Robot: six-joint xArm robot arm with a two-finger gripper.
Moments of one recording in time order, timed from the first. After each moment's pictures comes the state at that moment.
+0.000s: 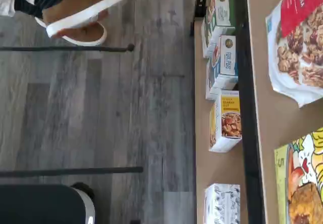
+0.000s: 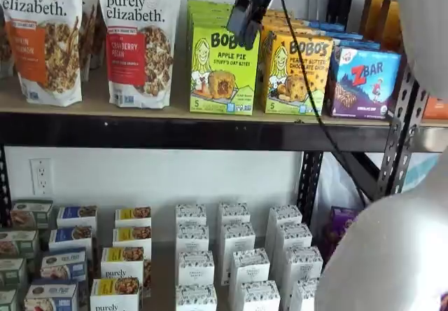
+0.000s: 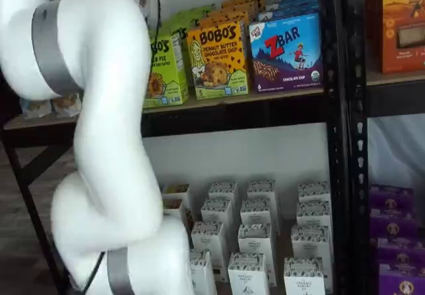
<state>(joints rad) 0.22 -0.29 -1.52 0.35 1.72 -1.27</state>
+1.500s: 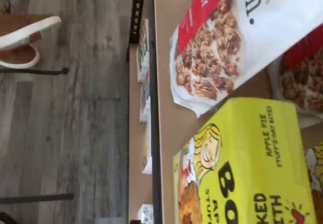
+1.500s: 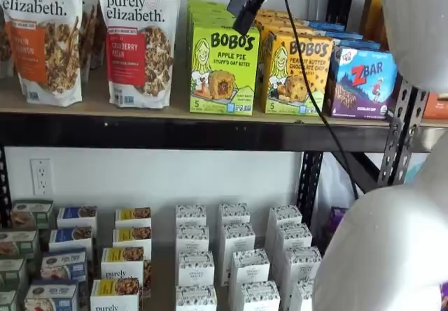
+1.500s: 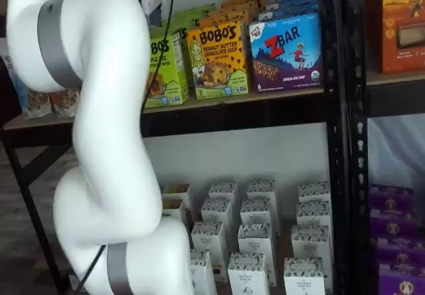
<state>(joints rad) 0.14 -0.24 -1.54 0.40 1.53 -1.36</state>
